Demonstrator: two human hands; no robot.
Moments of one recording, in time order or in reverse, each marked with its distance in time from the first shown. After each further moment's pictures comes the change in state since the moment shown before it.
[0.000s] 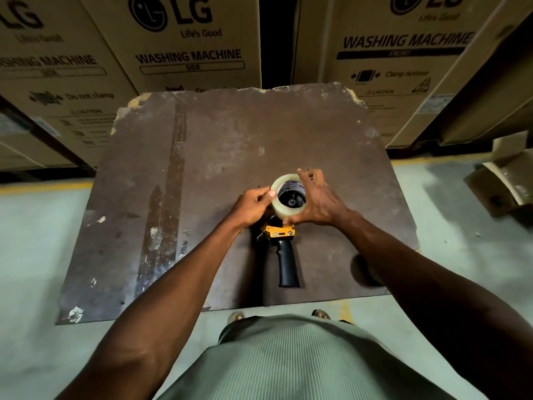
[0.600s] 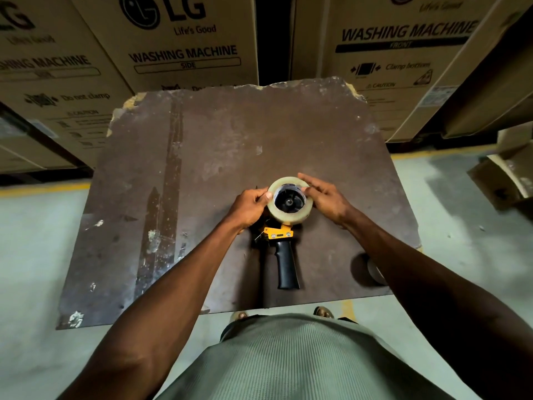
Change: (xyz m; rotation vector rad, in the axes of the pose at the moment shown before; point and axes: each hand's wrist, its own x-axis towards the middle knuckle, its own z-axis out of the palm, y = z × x) left_hand 0.016 -0.012 0.001 0.107 0.034 -0.045; right_hand 0.003 0.028 0.007 0.809 -0.004 0.197
